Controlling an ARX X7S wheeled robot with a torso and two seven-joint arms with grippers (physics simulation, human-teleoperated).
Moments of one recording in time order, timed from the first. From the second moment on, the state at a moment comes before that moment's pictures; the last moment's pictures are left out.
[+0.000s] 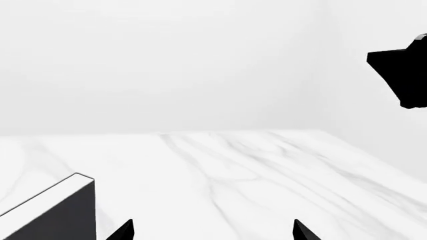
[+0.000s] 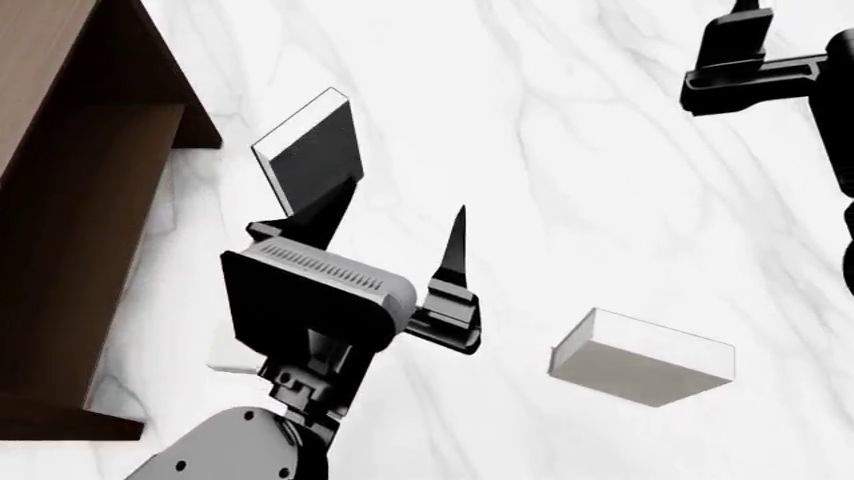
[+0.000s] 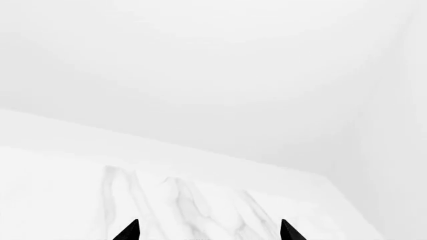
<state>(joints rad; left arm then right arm) -0.51 -0.31 0.52 0.69 -0.57 -0.54 -0.45 1.66 1.13 -1.22 -0.44 1.32 0.37 0.93</state>
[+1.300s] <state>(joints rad) -0.13 -0.21 0.68 0.31 -0.37 0.00 -0.37 1.57 1.15 -1.23 -0.42 1.29 0.31 0.92</state>
